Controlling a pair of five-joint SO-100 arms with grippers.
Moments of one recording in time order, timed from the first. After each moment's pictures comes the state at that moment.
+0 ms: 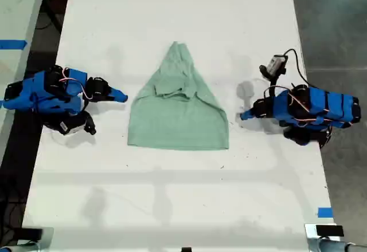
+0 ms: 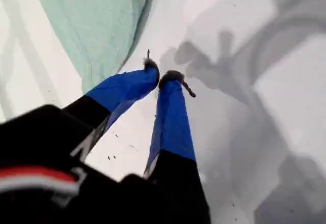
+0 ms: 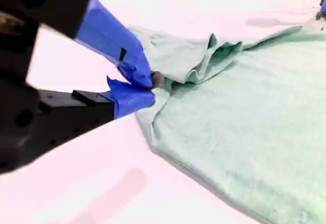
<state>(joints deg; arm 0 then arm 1) -14.9 206.1 180.7 63.1 5.2 11.2 200.7 174.6 77.3 -18.1</state>
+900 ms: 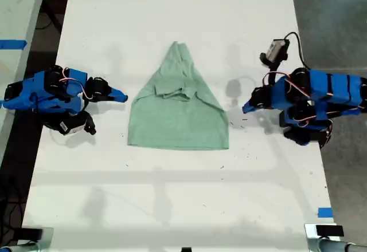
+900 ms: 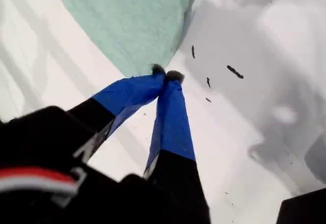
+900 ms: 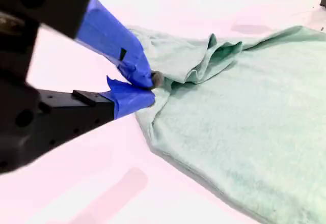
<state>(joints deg) -14.9 206.1 180.7 63.1 5.2 8.8 152.8 132.4 81.3 -9.4</state>
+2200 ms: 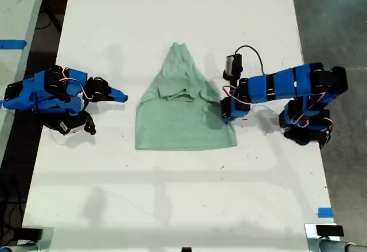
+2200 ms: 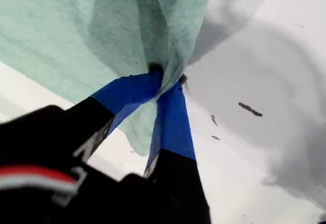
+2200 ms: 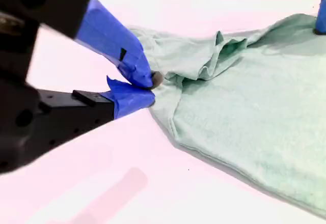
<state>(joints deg) -14.9 206.1 180.7 63.1 5.2 7.3 102.9 110.7 72.0 -7.5</state>
